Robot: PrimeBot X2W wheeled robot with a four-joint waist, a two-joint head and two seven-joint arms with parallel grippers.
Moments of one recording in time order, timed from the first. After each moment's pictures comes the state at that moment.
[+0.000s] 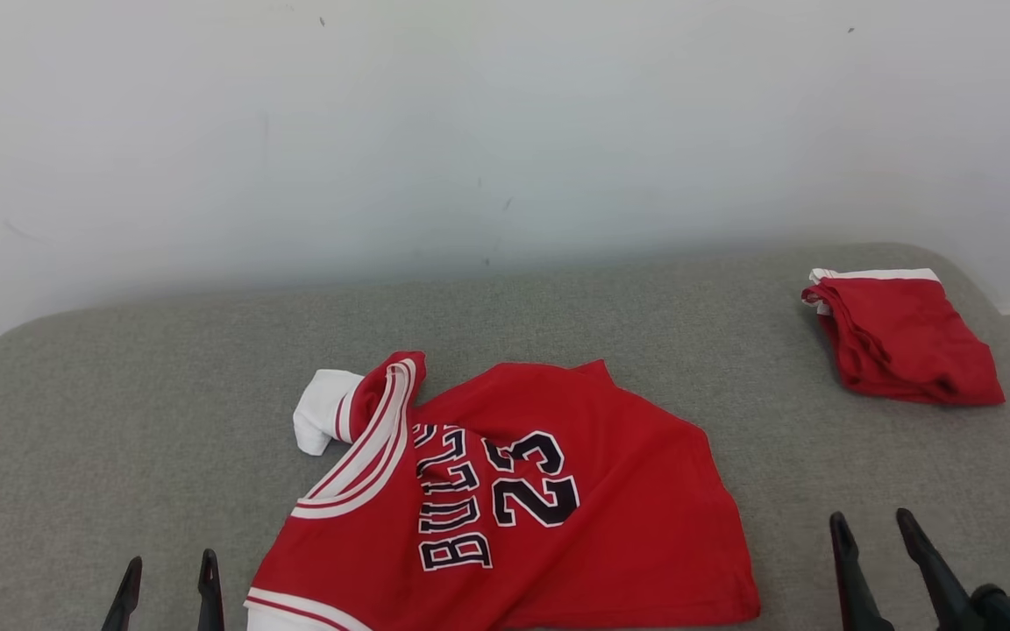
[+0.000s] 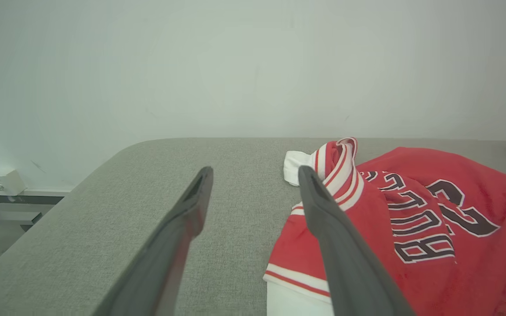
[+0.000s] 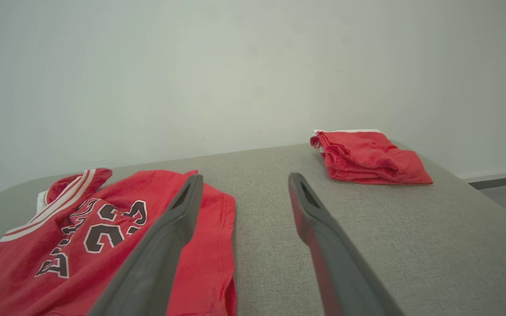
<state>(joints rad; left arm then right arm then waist) 0.08 0.30 -0.17 0.14 -0.38 0.12 -0.26 0.16 -0.17 0.02 0.04 0.30 0.13 -0.17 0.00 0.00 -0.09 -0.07</state>
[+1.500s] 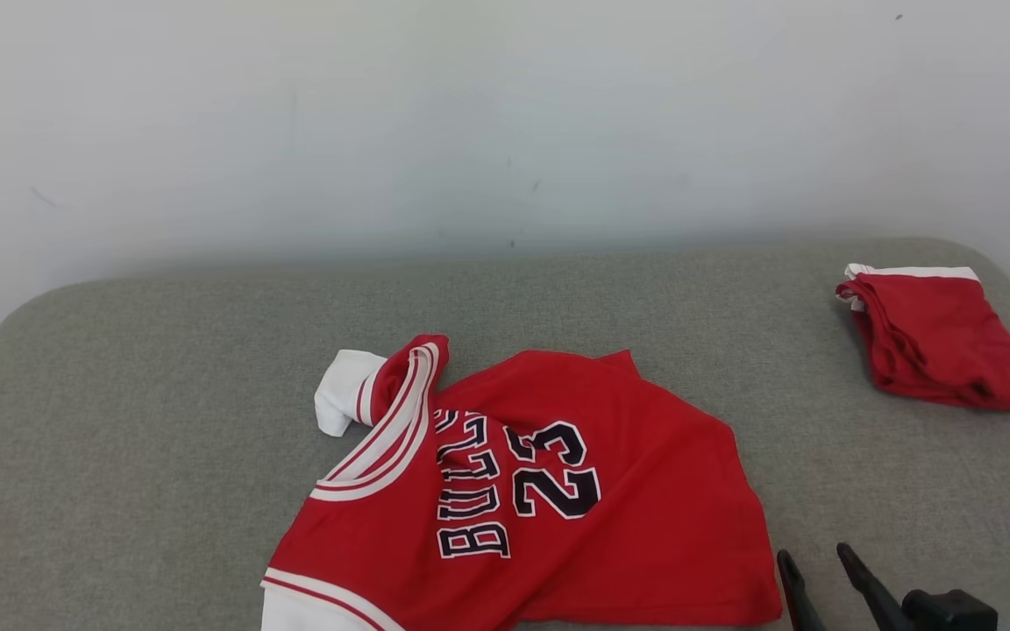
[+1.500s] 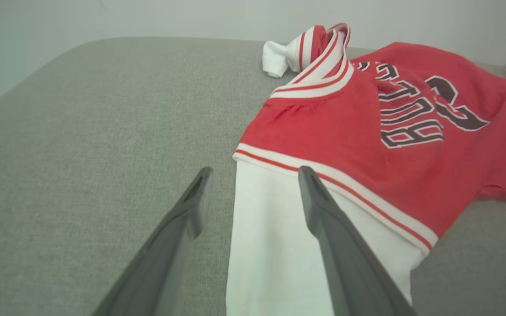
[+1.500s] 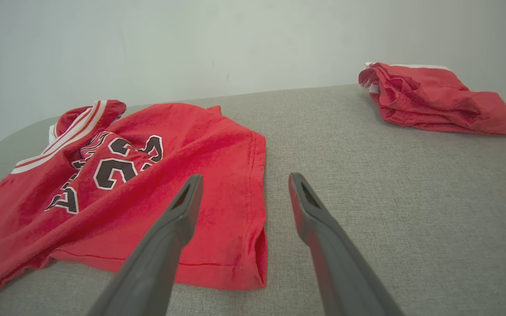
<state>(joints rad) 0.08 0.24 -0.22 0.33 -0.37 0.02 -0.23 0.06 -0.22 0.16 0.27 0.35 0.13 -0.18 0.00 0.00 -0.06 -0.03</state>
